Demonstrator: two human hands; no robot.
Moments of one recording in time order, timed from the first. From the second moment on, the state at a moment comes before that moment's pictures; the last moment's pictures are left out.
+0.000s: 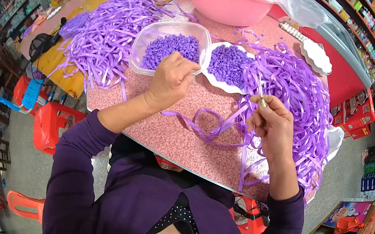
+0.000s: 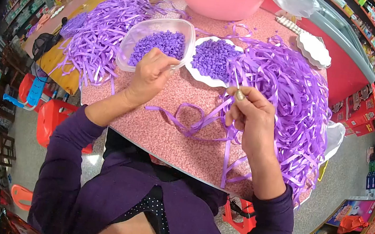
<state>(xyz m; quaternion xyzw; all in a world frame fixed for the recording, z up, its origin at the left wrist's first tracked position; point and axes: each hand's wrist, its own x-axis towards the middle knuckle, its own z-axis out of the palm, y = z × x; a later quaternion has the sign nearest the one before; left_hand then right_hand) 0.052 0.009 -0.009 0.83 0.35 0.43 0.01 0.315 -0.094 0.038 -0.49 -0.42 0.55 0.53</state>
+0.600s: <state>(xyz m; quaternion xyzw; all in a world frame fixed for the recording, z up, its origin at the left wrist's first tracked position) 0.162 0.098 0.045 0.96 0.28 0.03 -0.07 0.337 -0.093 0.020 -0.50 -0.41 0.50 0.57</state>
